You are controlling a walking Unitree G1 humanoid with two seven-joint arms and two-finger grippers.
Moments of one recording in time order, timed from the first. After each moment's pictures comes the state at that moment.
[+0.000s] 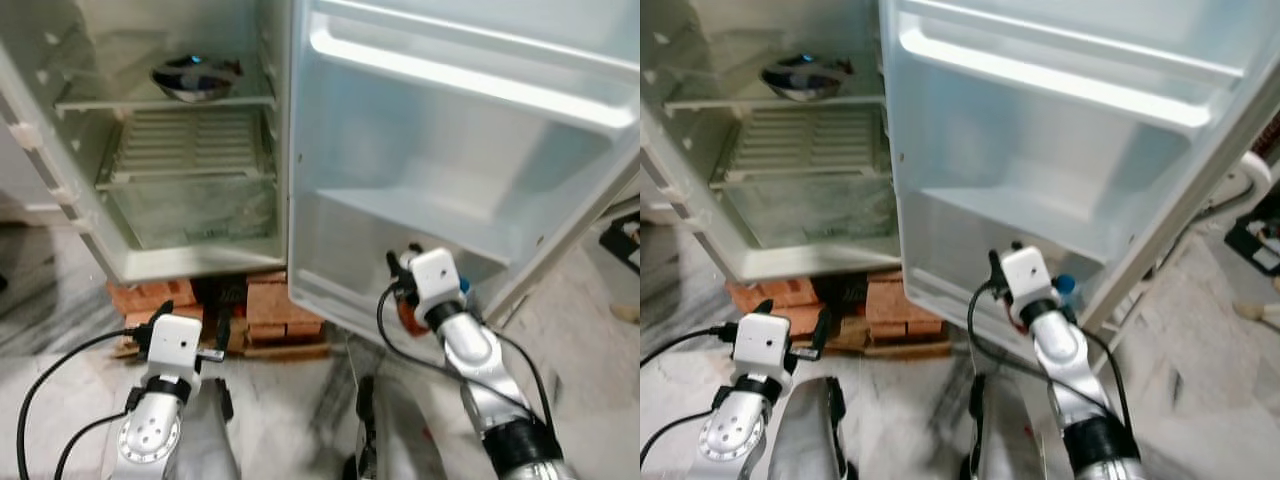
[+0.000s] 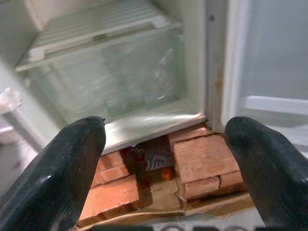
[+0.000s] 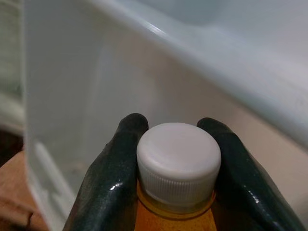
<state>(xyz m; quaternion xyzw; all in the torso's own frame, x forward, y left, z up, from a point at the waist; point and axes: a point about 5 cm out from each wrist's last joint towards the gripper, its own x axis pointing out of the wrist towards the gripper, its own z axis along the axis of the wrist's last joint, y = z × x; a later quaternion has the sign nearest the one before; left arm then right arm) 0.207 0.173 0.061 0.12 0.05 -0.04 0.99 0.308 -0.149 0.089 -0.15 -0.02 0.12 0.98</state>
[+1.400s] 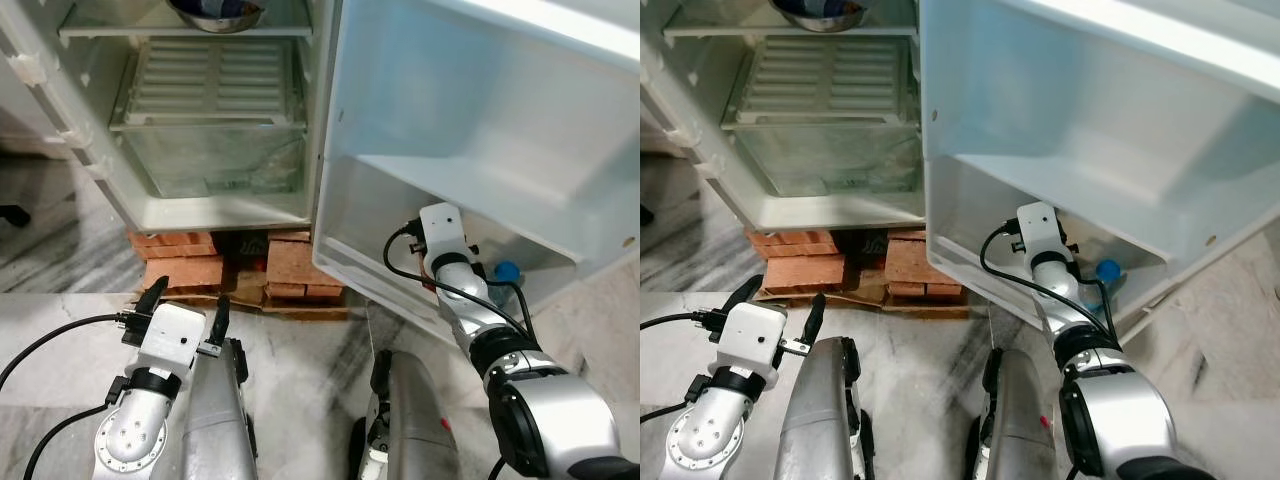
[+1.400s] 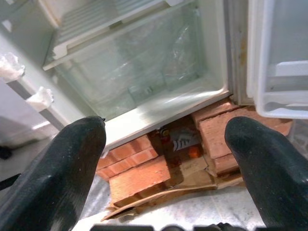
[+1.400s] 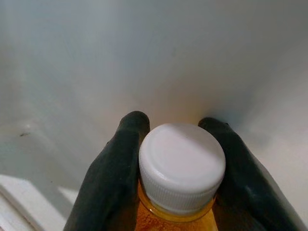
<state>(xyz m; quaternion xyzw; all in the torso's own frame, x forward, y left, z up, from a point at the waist) 0.203 0.174 0.102 0.20 0.01 -0.06 0.98 0.363 -0.180 0.090 -0.19 0.07 -0.04 0.98</state>
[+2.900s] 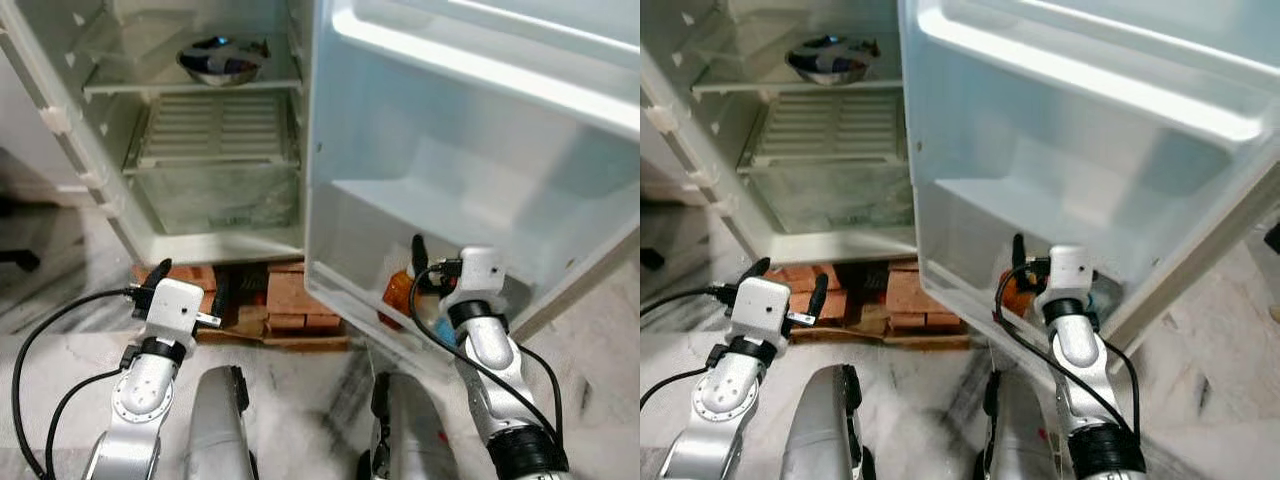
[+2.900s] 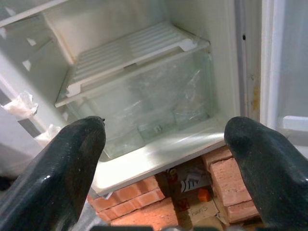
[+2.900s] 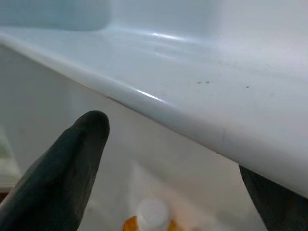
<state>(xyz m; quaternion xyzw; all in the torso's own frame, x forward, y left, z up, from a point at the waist) 0.244 0.184 0.082 0.17 0.00 -0.05 0.98 0.287 -0.167 0.088 0.00 -0.04 0.03 1.00</state>
